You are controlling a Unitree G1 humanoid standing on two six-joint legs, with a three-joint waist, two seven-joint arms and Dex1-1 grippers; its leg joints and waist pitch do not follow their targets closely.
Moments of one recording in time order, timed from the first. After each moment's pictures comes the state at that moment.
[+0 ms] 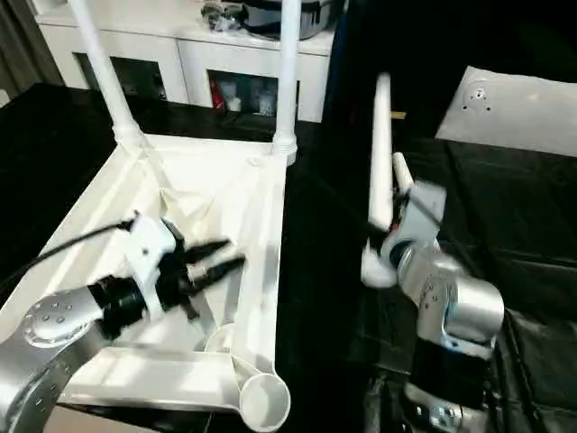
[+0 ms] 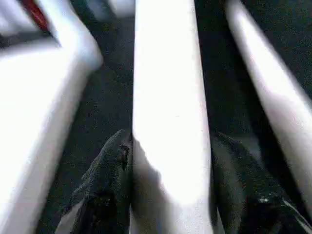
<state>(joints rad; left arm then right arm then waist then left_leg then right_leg) -0.07 0.37 -0.12 -0.50 -0.30 0.60 -0.48 -0.39 -0.05 -0.32 -0.26 0.19 1.00 0.11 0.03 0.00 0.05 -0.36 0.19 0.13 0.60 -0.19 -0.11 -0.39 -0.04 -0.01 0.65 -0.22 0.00</state>
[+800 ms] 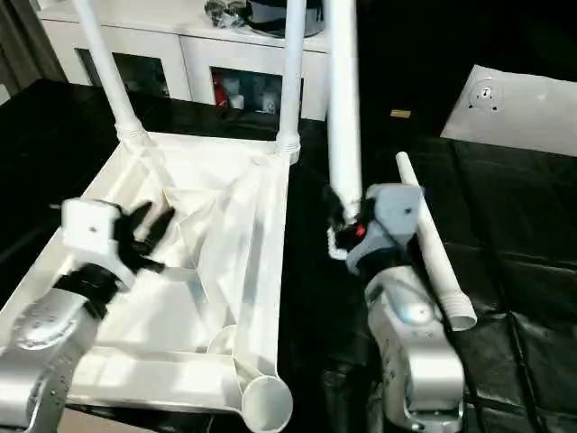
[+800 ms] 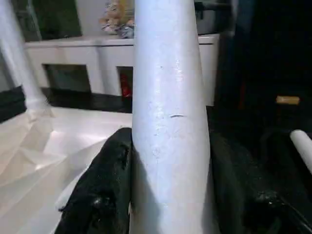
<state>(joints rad) -0.01 0.22 0.04 -0.39 -0.19 0.39 -0.20 -0.08 -0.01 -0.01 -0.41 0.09 0.46 0.18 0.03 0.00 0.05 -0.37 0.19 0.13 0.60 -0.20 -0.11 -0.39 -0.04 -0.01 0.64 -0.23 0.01</state>
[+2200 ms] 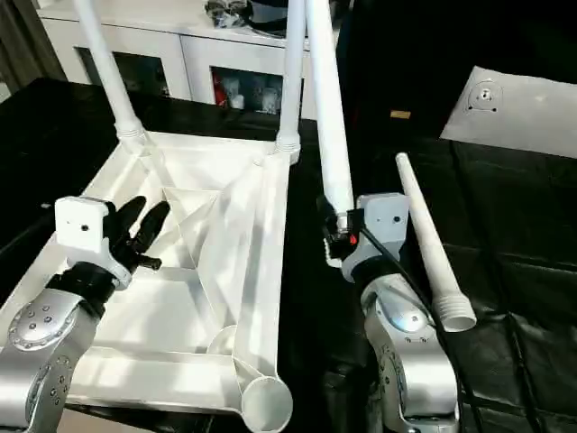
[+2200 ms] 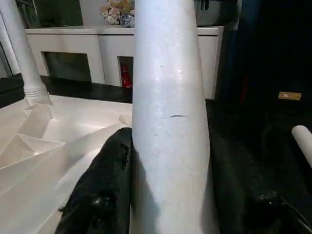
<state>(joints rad) -0.01 0.22 0.04 -0.39 -0.19 0.38 -0.19 -0.07 -0.01 0.00 -0.38 0.08 0.45 0.18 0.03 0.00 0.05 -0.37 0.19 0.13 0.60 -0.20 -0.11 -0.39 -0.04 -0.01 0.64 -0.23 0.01</state>
